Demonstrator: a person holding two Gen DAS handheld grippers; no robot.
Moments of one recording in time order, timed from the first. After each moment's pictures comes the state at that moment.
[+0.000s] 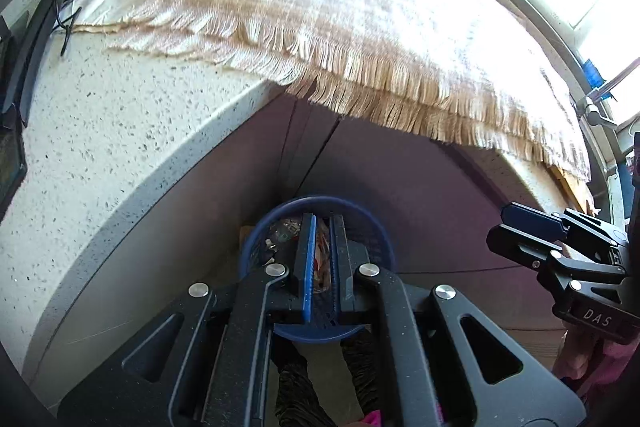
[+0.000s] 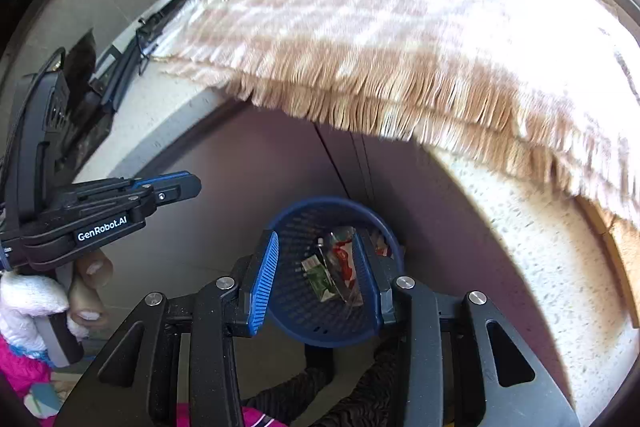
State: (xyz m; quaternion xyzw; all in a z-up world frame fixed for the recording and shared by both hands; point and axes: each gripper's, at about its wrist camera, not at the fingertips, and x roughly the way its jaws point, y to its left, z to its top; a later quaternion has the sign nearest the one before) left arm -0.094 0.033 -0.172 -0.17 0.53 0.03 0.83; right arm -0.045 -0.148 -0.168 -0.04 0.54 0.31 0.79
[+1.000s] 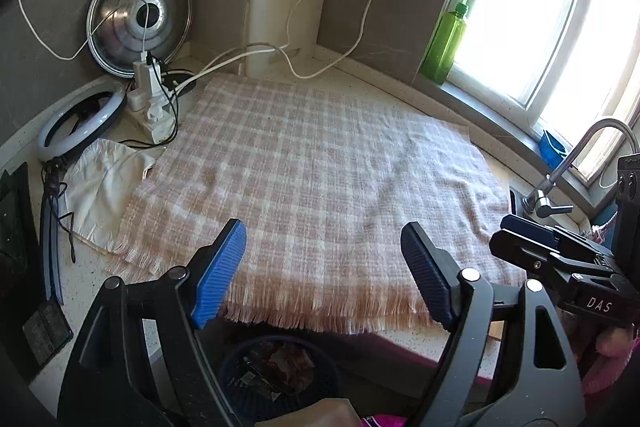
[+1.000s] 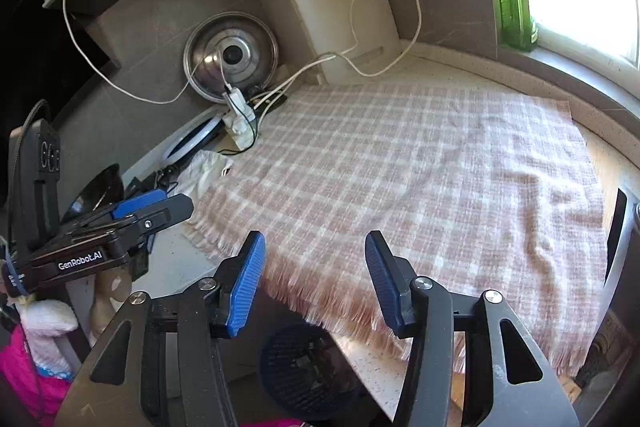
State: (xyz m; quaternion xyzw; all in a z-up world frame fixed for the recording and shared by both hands) left arm -0.004 -0.020 -0.006 -0.12 0.37 0.02 0.92; right arm 0.029 -0.225 -0.021 0.04 0.39 0.31 0.87
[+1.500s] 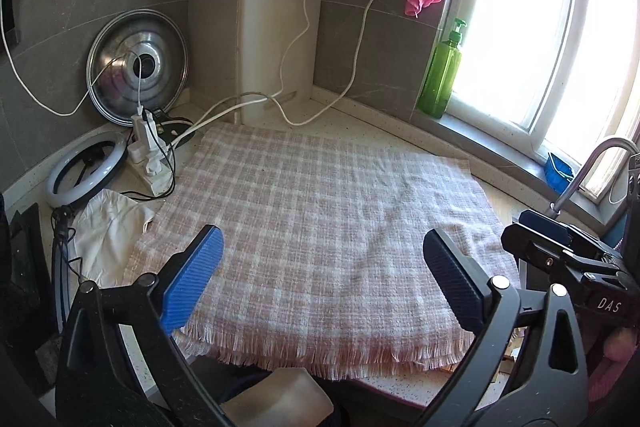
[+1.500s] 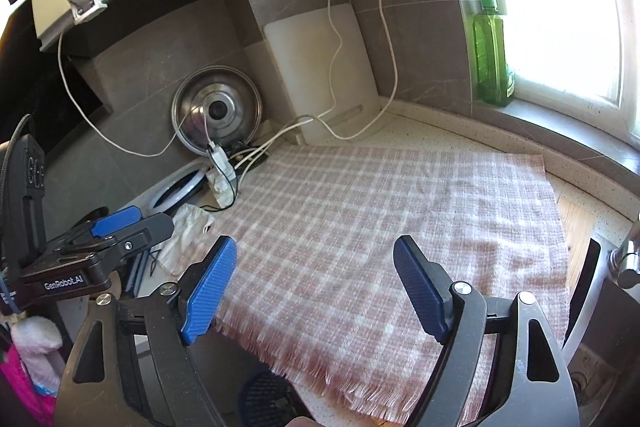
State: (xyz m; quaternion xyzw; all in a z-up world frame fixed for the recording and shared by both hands) left arm 0.022 -0.050 0.032 -0.09 0.32 0.05 0.94; right arm 0.054 -0.254 0.015 0.05 0.32 0.29 0.90
